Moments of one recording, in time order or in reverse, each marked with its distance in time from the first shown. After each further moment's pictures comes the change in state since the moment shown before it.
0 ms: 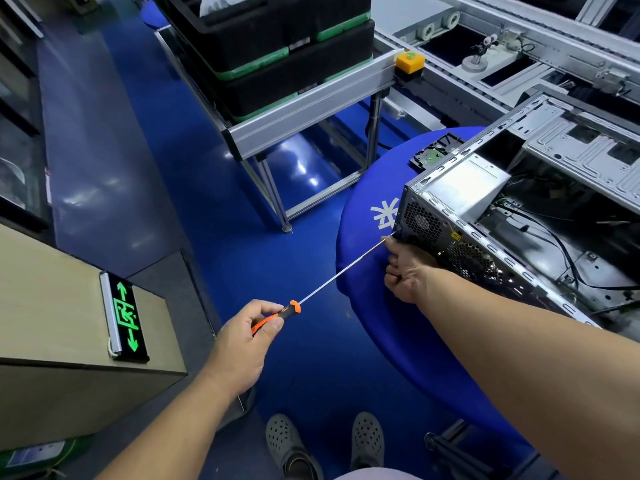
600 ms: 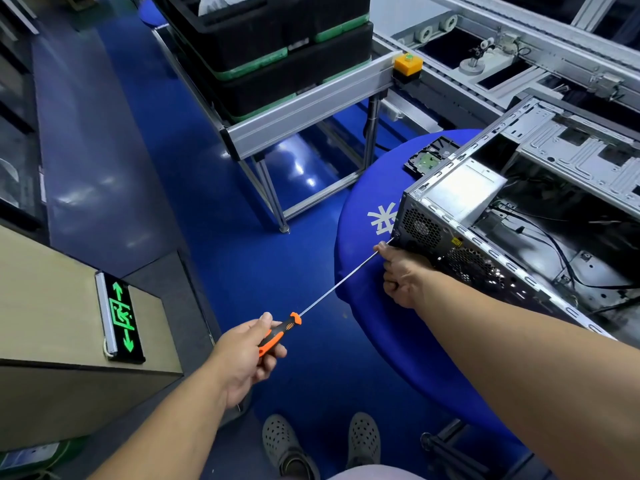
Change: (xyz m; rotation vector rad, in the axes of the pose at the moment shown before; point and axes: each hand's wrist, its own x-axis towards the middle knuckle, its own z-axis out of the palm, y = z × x) left_hand 0.007 -0.010 0.008 -0.554 -0.150 -0.536; right_hand -0.010 0.004 0.000 -0.234 -0.043 -0.023
